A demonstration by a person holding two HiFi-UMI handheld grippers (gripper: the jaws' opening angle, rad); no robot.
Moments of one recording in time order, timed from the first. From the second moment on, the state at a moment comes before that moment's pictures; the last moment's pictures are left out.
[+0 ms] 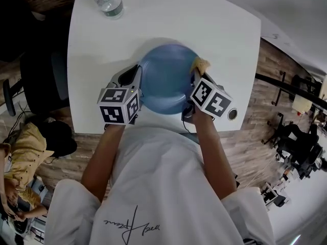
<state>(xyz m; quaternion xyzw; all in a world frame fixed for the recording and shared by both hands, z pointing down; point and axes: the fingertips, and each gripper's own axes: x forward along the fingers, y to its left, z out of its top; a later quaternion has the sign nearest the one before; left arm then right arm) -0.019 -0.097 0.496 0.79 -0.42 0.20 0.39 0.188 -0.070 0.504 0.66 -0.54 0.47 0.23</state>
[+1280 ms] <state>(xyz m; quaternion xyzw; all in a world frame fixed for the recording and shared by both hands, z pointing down) -0.019 -0.095 0.496 0.80 -0.41 0.20 0.39 0.165 -0.095 0.511 0.64 -0.56 0.46 0.24</state>
